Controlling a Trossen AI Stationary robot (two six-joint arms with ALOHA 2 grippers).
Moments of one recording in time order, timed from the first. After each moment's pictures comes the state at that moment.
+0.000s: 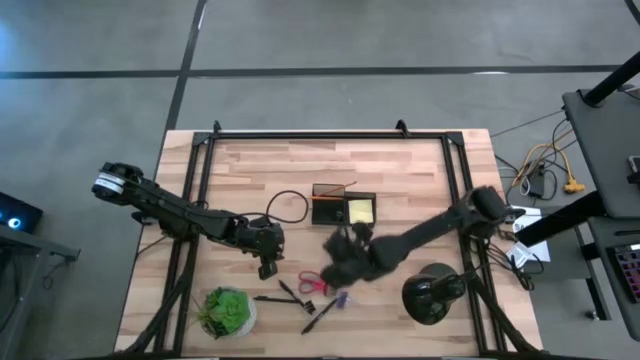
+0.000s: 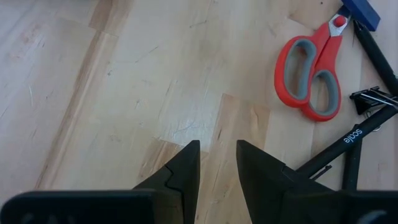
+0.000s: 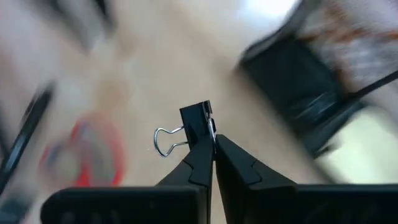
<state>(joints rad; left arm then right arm) -0.28 1.36 0.63 -0.19 -0.08 -0.59 0.37 1.94 1.46 -0.68 0.60 0.91</state>
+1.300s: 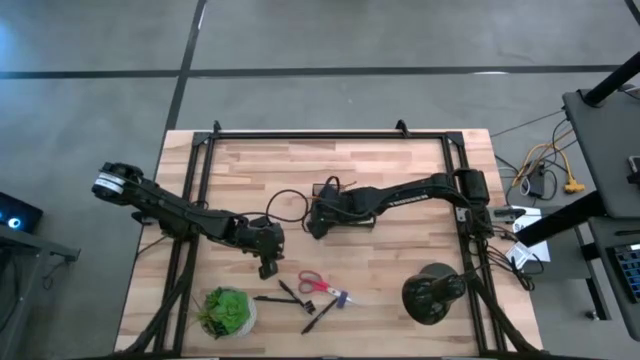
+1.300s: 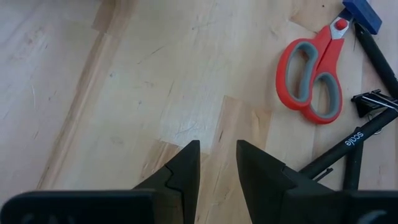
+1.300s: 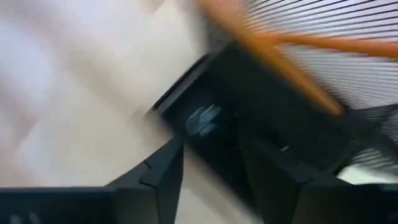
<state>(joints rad) -0.28 1.36 0.63 -0.19 -0.09 -0.60 0.04 2.01 1.47 -0.61 0.26 0.87</state>
